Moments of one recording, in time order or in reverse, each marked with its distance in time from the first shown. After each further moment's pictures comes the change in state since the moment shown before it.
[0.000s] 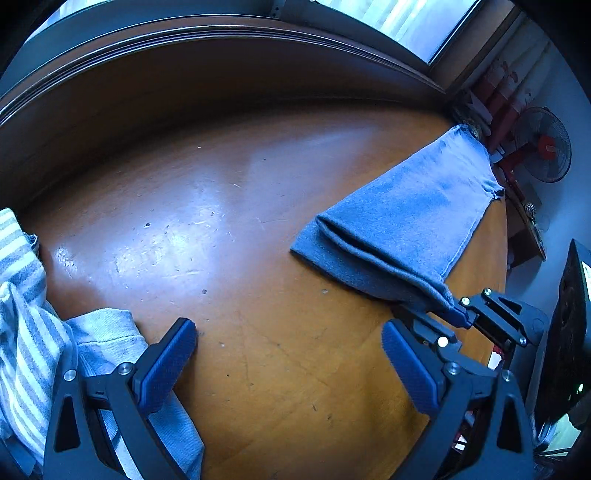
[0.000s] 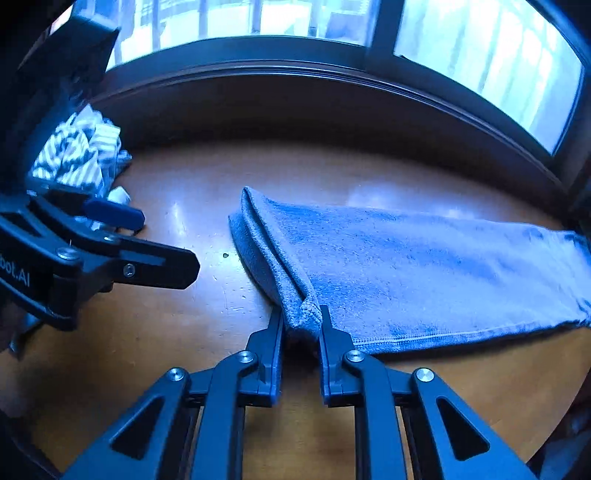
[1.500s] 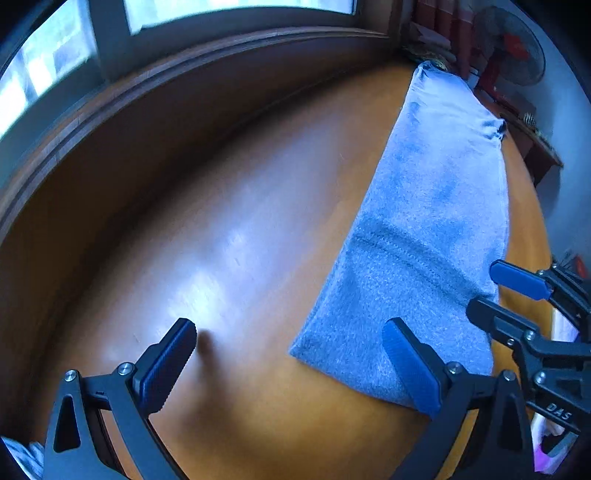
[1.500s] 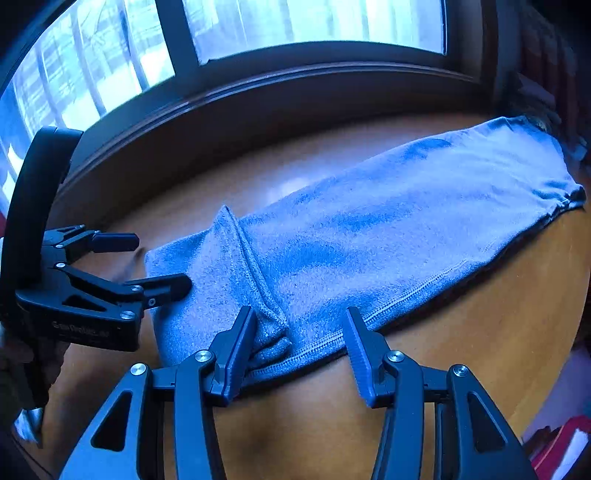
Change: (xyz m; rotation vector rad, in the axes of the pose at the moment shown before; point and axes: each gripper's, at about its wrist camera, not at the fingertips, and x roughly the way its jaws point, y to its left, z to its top) left arm 0.083 -0.112 0.087 0.399 0.001 0.135; right arm -0.010 -0.142 -0.030 0.437 -0.011 -0.054
